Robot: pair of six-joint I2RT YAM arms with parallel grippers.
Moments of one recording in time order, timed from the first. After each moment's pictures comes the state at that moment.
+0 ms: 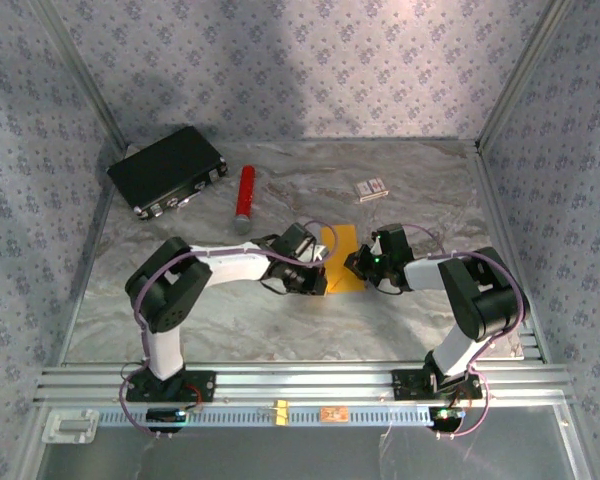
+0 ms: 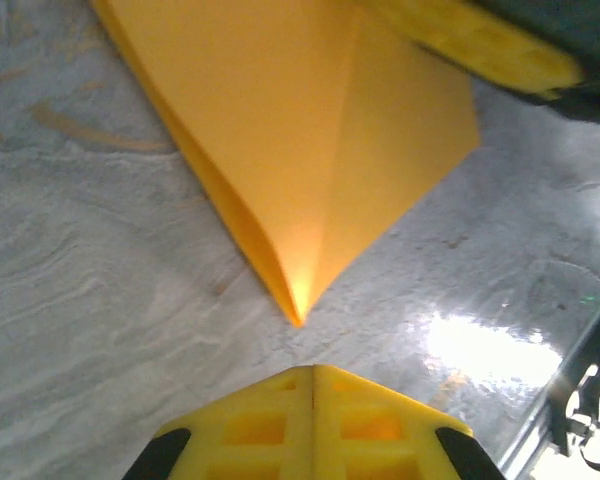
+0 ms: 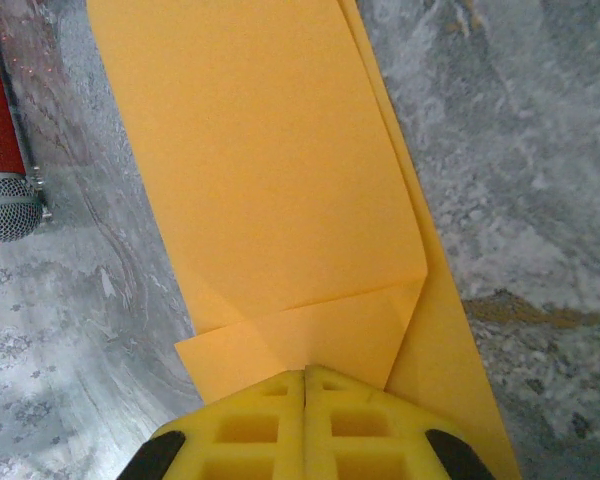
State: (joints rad) left arm -0.85 1.84 1.07 -0.26 0.48 -0.60; right arm 0.33 1.65 0.56 0.25 -0.46 0.95
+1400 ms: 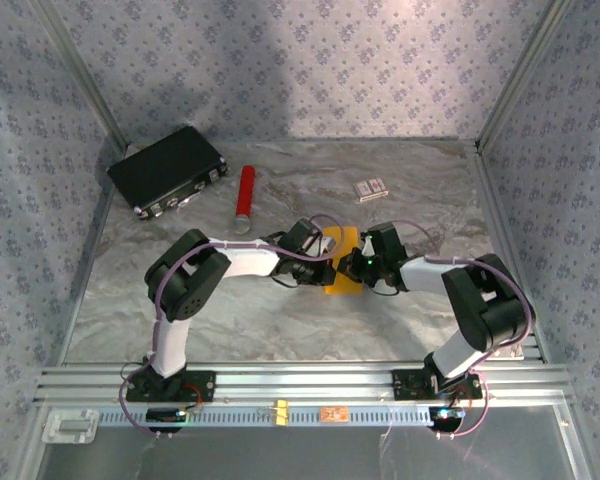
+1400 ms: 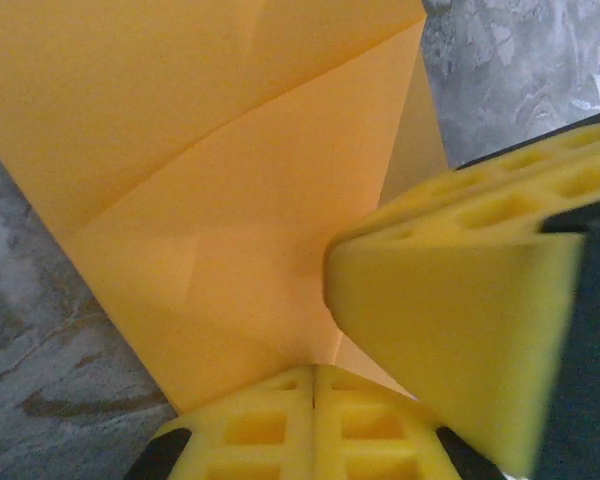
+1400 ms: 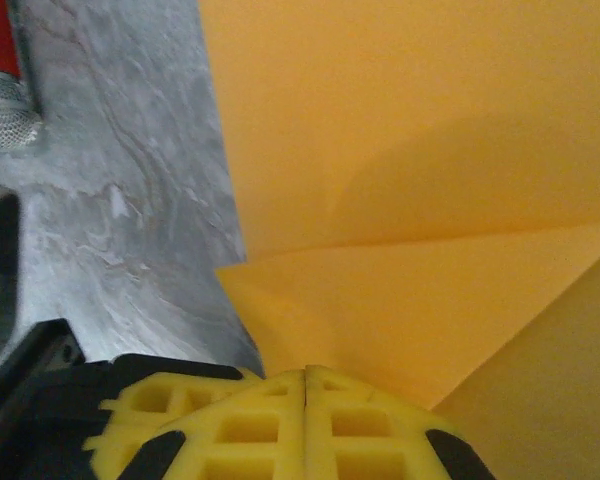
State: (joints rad) left arm -0.83 1.99 1.13 -0.10 0.46 -0.62; right arm 0.41 1.59 0.60 0.13 -0.46 0.86
